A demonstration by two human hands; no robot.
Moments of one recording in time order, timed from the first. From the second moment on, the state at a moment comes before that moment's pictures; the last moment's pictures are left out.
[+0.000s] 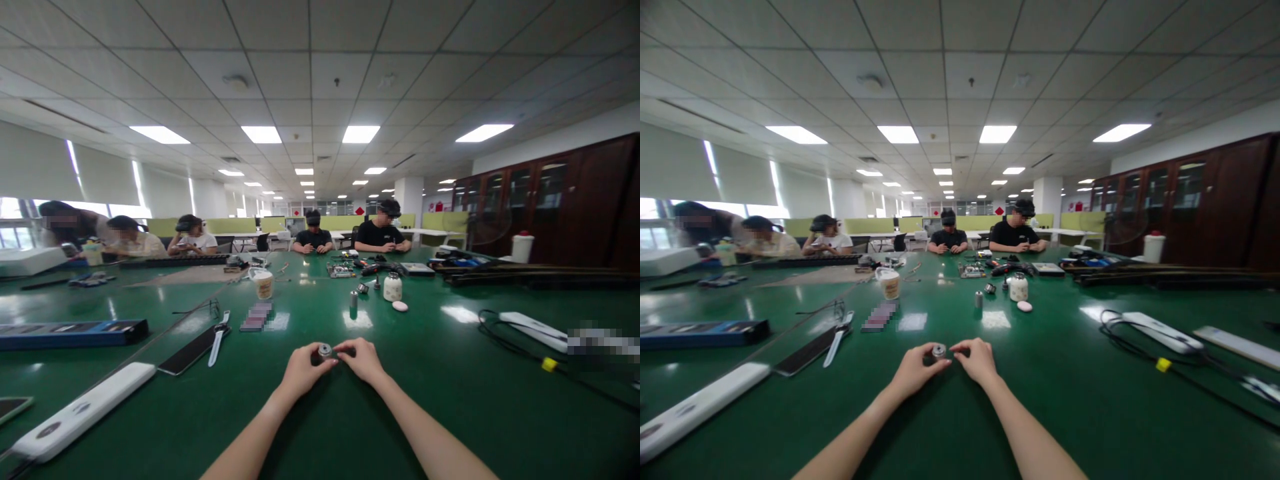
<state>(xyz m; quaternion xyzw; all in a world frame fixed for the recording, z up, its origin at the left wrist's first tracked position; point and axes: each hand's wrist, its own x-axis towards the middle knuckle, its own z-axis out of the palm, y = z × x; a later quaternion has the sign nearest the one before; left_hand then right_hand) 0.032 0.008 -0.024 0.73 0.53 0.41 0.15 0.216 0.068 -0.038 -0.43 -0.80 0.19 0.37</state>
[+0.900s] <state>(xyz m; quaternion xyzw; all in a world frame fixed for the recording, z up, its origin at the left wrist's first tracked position) 0.032 0.006 -0.023 0.72 0.56 0.40 0.11 0.193 0.041 -0.006 -0.39 -0.68 0.27 0.56</state>
